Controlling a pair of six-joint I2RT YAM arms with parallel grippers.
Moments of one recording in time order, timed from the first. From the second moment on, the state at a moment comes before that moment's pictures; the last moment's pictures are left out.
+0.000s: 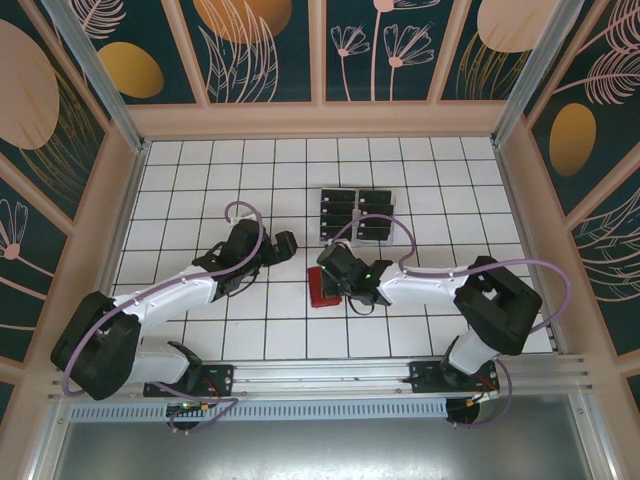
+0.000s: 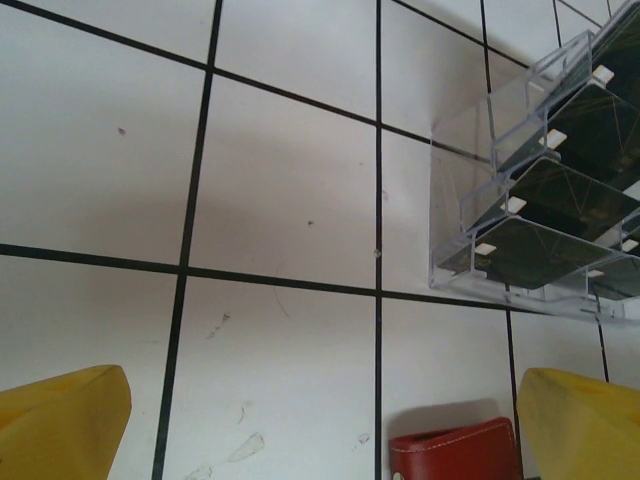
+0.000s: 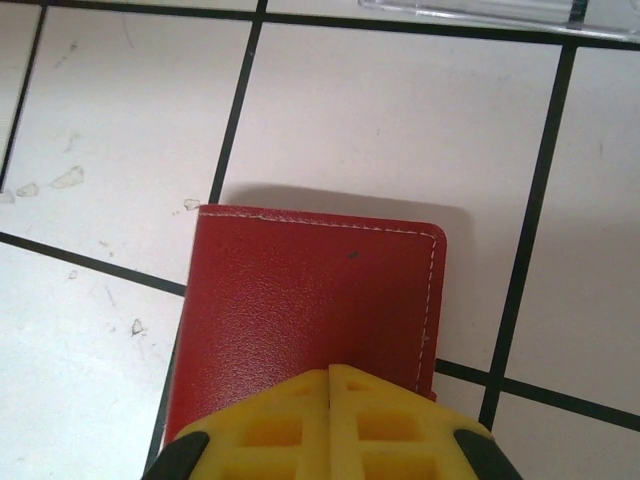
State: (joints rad) left arm -0.61 1.32 0.63 -0.04 -0.09 -0.80; right arm 0.98 1.56 0.77 -0.17 0.16 0.70
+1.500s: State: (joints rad) left arm -0.61 1.28 0.41 0.49 0.14 -1.17; right arm 0.89 1.41 0.79 0.07 -0.07 0.81
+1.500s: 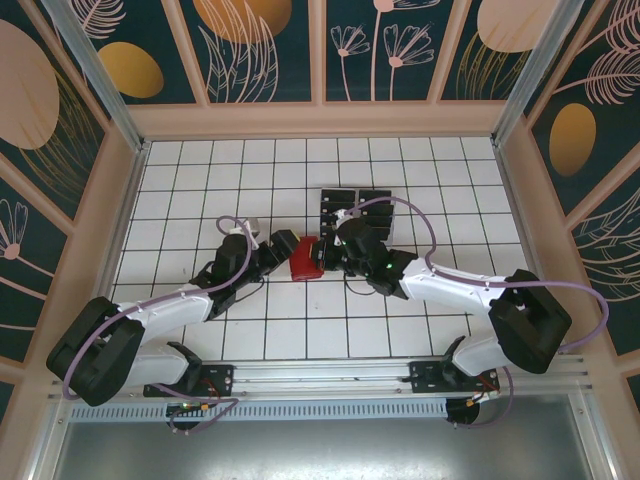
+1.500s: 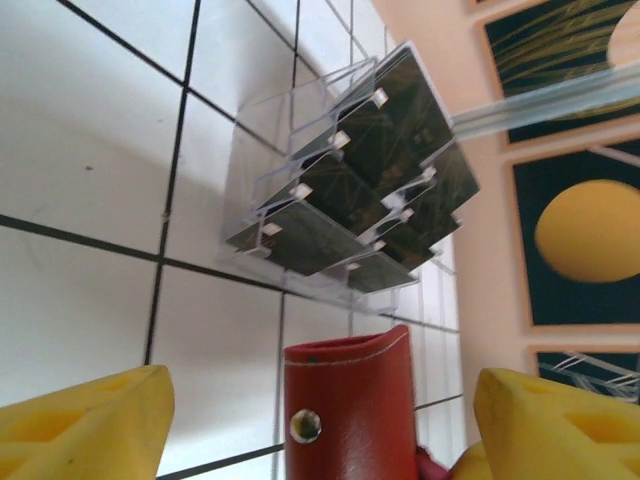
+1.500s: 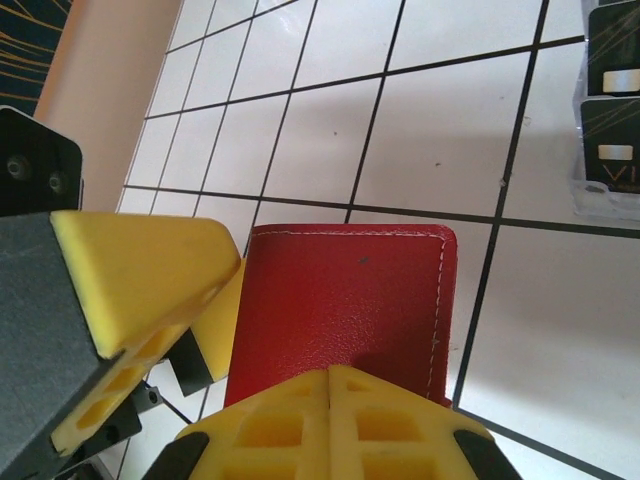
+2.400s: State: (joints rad) left arm -0.62 1.33 0.39 0.61 0.15 -1.17; right arm 0.82 1.34 0.65 0.19 -0.13 0.86
